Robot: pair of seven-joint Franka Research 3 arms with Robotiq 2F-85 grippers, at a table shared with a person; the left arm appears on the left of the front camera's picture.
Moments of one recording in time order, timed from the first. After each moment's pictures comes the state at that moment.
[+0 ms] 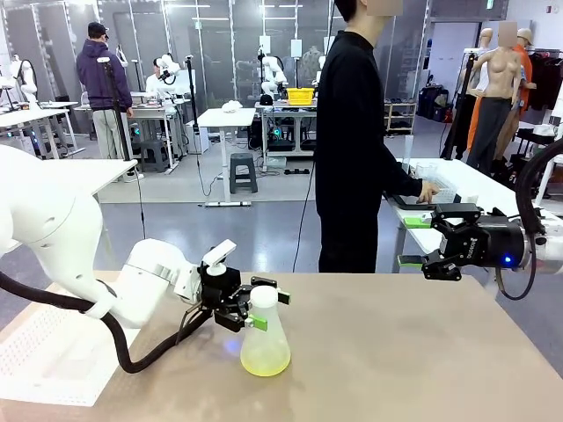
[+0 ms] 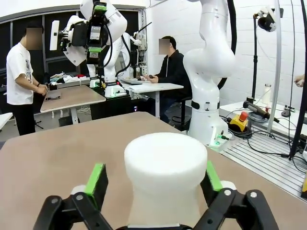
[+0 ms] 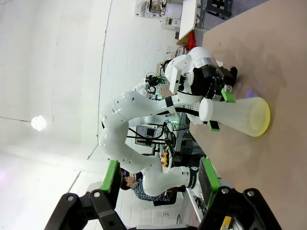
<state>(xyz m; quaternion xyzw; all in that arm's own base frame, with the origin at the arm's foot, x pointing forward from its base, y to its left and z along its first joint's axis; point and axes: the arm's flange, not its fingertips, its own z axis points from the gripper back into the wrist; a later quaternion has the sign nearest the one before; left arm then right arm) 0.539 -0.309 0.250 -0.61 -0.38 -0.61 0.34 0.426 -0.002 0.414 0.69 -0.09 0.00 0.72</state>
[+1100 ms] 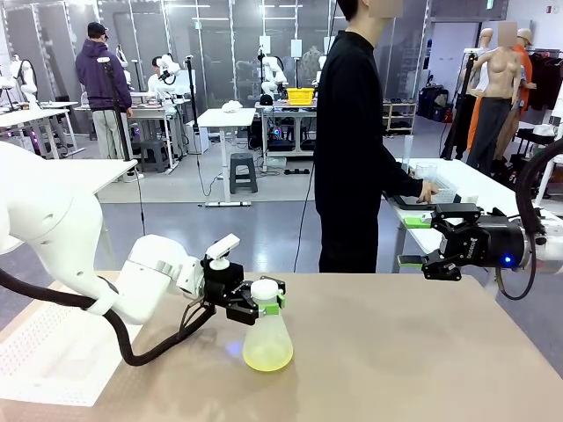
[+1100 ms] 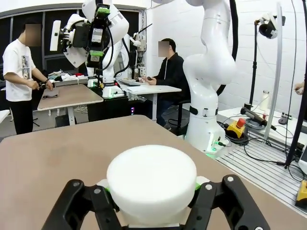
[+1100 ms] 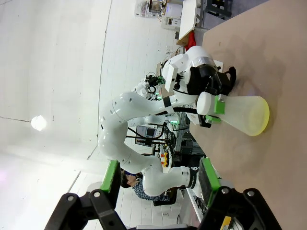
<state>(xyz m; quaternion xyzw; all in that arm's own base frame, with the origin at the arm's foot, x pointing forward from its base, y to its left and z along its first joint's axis) 0.539 -0.316 0.265 -0.62 -0.36 -0.60 0.35 0.426 -0.002 0.414 0.69 -0.09 0.00 0.72</state>
